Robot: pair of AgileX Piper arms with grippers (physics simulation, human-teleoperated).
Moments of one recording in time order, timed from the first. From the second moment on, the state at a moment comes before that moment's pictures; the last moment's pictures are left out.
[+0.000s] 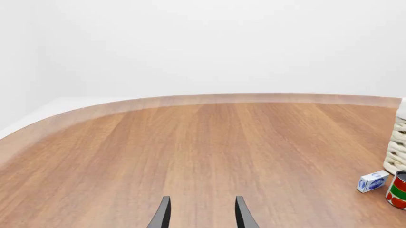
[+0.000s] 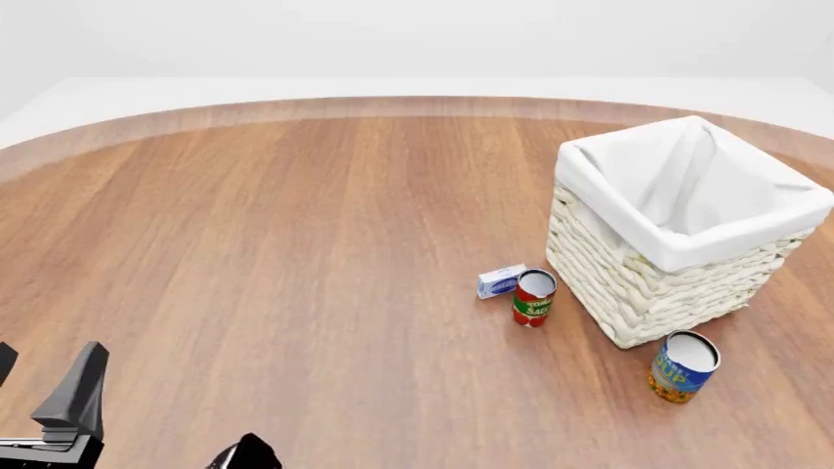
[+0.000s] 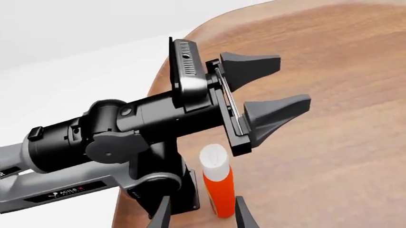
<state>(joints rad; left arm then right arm) 0.00 0.01 0.00 0.00 0.00 1.45 1.78 -0.94 -0.45 0.15</state>
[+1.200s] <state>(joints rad) 0.00 0.01 0.00 0.00 0.00 1.43 1.87 -1.00 -0.48 0.25</state>
